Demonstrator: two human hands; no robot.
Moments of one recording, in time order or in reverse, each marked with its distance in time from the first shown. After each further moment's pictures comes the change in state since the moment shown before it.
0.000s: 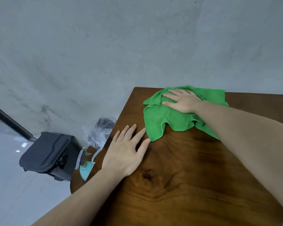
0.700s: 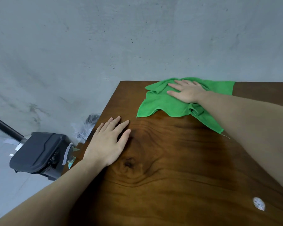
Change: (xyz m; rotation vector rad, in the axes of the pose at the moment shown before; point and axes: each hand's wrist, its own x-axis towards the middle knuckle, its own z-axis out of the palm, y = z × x) left_hand 0.000 -0.002 0.002 -0.014 0.037 0.001; right_hand -0.034 0.058 0.003 -0.002 0.012 0.157
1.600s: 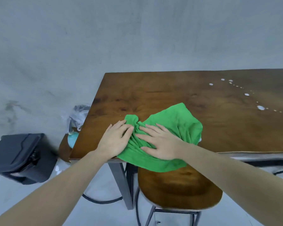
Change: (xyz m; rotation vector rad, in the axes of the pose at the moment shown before) left_hand -0.213 0.038 -0.014 -0.328 -0.092 0.256; right_hand -0.425 -0.186 0.070 -0.007 0.023 -0.308
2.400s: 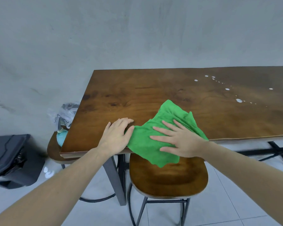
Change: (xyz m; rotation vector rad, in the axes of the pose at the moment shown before) left_hand -0.013 0.030 0.017 0.063 0.000 0.067; right_hand -0.089 0.049 0.008 -0.140 0.006 0.021
